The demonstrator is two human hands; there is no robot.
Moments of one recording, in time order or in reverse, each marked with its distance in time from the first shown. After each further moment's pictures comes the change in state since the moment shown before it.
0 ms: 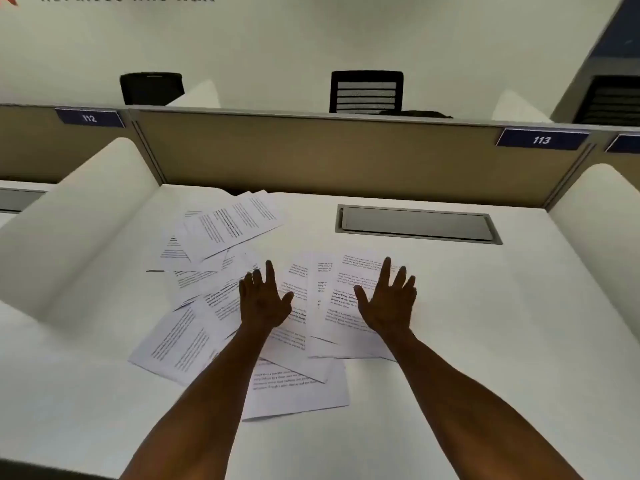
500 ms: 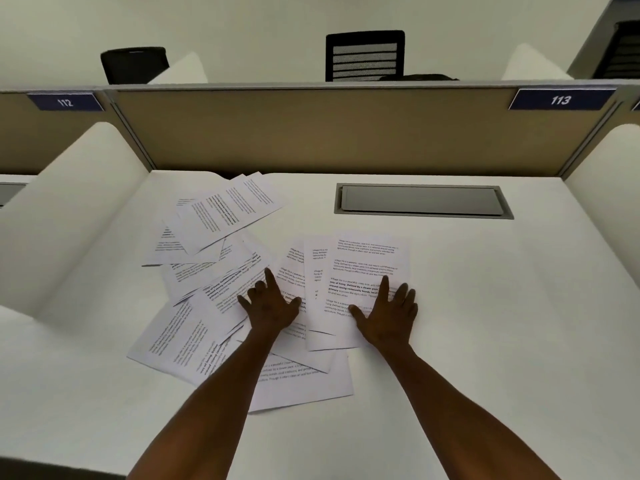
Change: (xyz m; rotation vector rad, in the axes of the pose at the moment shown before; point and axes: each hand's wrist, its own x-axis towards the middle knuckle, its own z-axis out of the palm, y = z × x) left_hand -0.007 0.011 0.032 -0.081 -0.184 -0.208; right_hand -0.029 0.023 0.049 -0.021 -0.155 0.108
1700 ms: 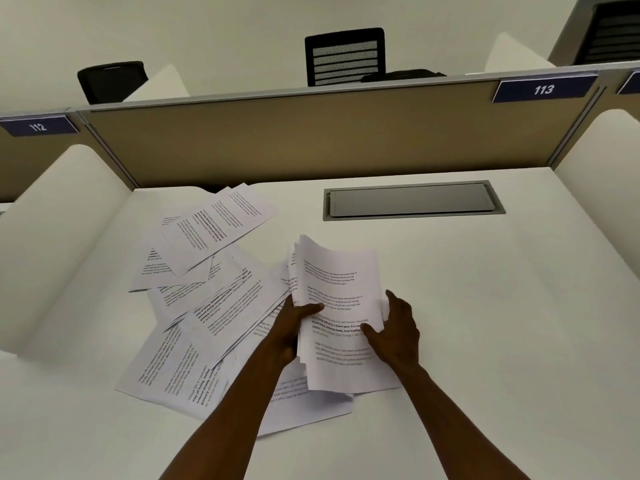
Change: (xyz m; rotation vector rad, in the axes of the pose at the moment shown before) left_hand -0.024 0.043 -0.002 -1.469 -0.649 -0.018; right_hand -0.006 0.027 -0.011 0.464 0.018 0.010
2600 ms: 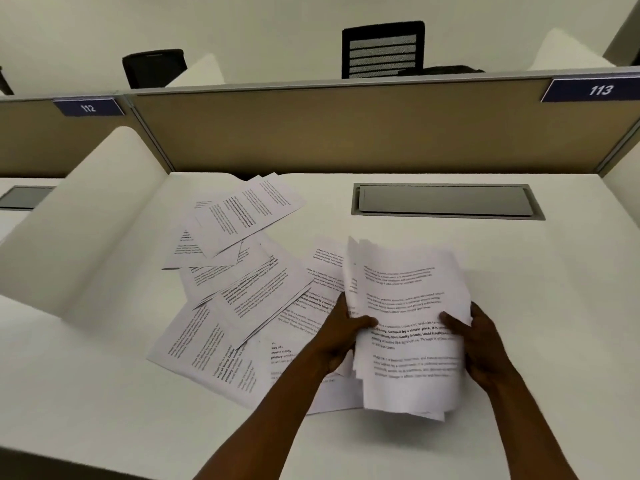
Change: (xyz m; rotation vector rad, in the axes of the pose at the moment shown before) left_hand -0.032 -0.014 0.045 0.118 -0.005 -0.003; right_hand 0.002 0.038 -0.081 0.992 -0.174 0.175
